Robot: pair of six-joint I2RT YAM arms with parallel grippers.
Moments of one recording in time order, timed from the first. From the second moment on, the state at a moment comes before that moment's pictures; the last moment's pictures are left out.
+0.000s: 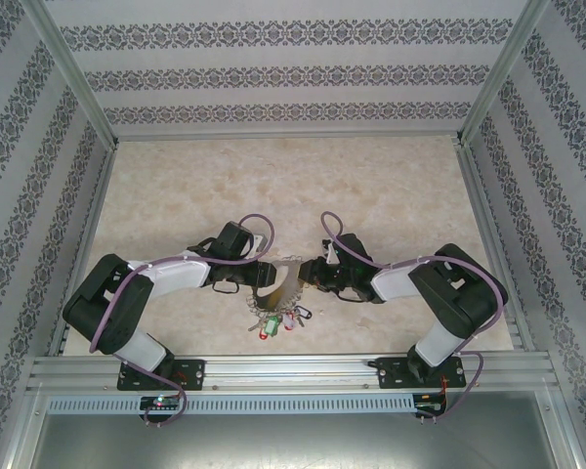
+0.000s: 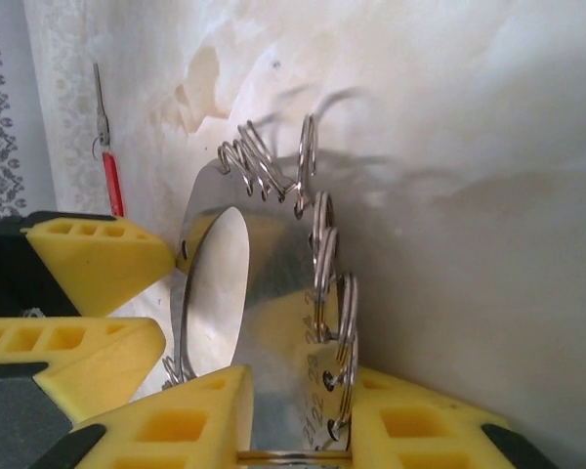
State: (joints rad) left arm -0.55 1.55 0.69 -0.16 0.32 -0.40; right arm 0.62 1.65 0.48 0.45 -0.50 1.04
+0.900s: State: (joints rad) left arm -0.48 1.40 0.63 -0.16 0.30 -0.43; right arm 0.63 1.55 0.50 0.41 -0.51 0.92
